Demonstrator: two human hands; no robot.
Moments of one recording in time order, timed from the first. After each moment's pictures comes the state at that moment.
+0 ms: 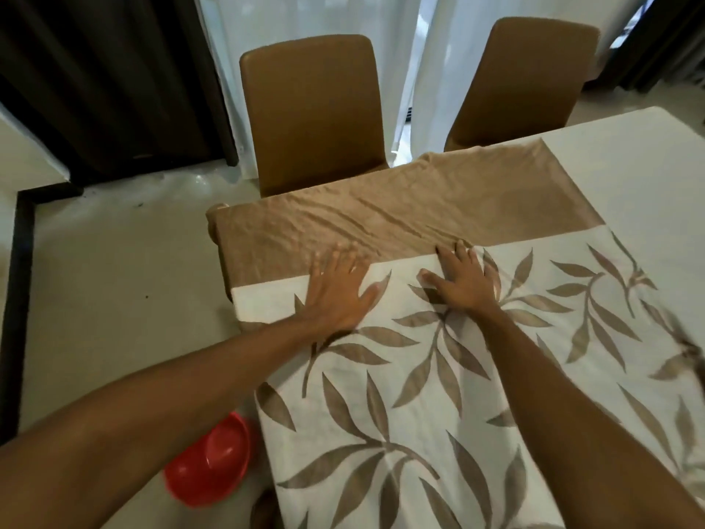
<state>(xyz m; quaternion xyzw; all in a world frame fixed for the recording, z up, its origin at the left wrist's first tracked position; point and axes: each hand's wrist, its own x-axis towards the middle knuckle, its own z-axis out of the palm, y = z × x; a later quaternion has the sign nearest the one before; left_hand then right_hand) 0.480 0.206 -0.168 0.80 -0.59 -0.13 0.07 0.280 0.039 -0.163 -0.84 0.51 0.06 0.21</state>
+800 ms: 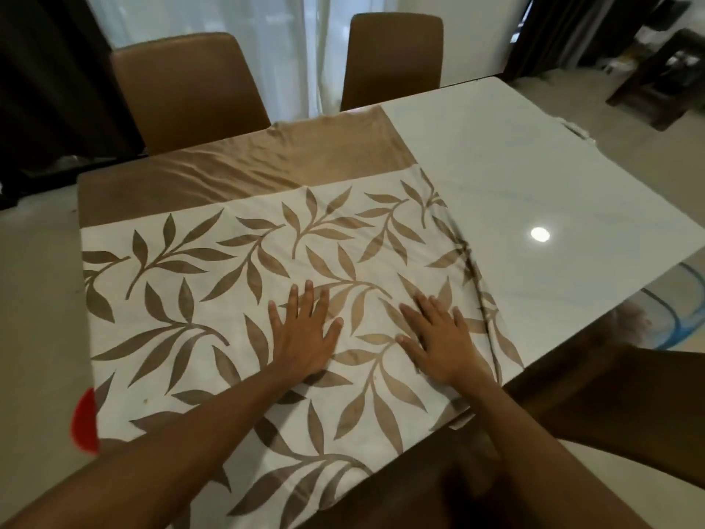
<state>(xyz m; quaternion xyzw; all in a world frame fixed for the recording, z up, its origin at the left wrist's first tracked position) 0.114 0.258 -0.168 0.84 -0.53 -0.14 0.05 -0.137 0.131 -0.165 -0.90 0.40 0.02 0.14</state>
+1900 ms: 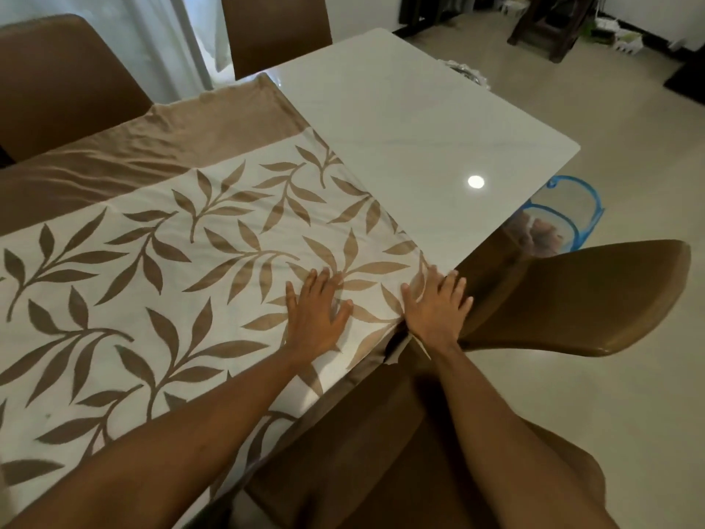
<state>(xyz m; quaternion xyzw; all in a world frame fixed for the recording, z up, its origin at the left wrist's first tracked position) -0.047 0.216 -0.168 0.74 -0.63 -0.17 0.14 -0.261 0.148 -0.168 -0.66 0.72 -0.04 0.18</state>
